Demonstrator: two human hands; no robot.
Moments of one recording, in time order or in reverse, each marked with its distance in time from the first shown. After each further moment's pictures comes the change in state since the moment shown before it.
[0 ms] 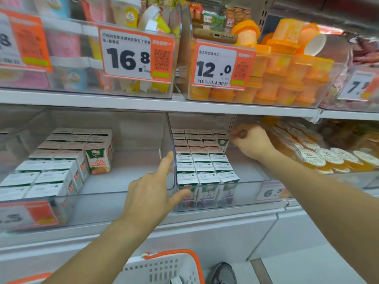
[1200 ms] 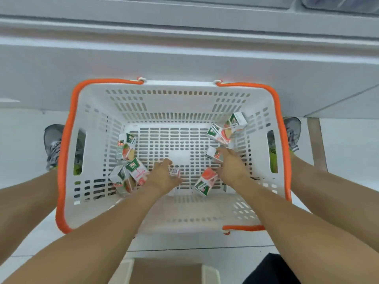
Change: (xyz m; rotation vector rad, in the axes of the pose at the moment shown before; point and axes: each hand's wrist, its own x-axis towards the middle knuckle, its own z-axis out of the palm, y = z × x) left_hand -0.352 -0.191 0.174 -0.254 -0.906 -0.777; right_hand -0.423 0.051 0.292 -0.268 -0.949 0.294
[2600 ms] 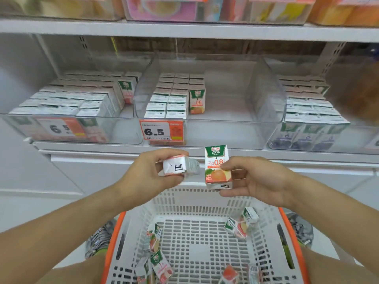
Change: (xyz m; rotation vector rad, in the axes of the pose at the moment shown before) left_hand -0.177 0.122 -0.277 -0.540 0.313 0.703; right_hand -0.121 -0.169 -0.267 1.145 -0.313 -0.188
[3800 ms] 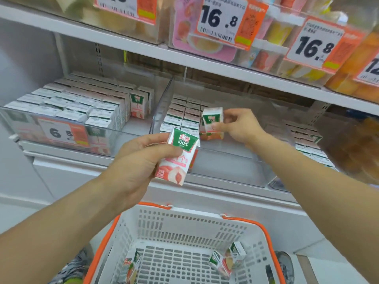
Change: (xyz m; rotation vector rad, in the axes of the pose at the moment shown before) left_hand 0.020 0.047 -0.044 -0.671 0.221 -0.151; right_hand 0.119 -0.141 0.022 -0.792 0.478 -0.724
